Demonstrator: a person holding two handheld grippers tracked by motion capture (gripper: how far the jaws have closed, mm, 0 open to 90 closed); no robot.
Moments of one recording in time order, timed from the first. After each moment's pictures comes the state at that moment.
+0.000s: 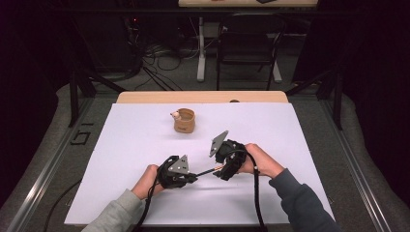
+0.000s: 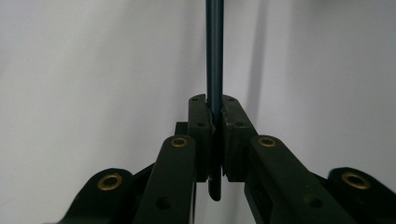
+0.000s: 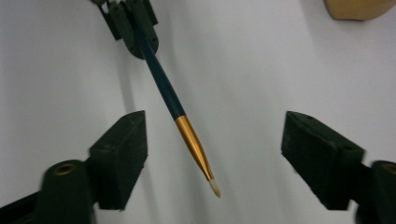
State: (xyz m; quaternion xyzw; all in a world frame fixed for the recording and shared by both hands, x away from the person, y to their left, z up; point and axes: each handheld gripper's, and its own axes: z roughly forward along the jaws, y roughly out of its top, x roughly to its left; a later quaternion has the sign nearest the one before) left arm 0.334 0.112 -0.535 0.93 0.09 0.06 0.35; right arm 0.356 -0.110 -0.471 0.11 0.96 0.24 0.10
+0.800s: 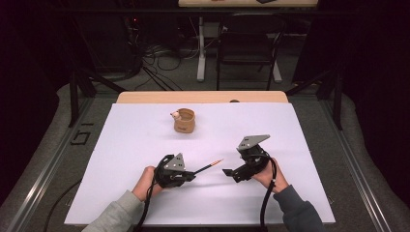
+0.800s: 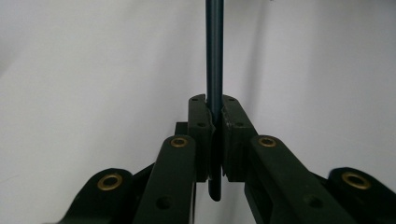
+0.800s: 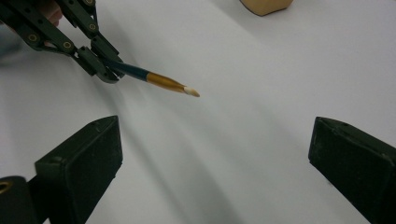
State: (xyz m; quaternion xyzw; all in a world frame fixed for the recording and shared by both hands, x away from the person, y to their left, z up) left arm 0.335 0.122 -0.540 0.92 0.14 0.06 0.37; right arm 0.344 -0.175 -0.495 0.28 0.86 0.40 0.10
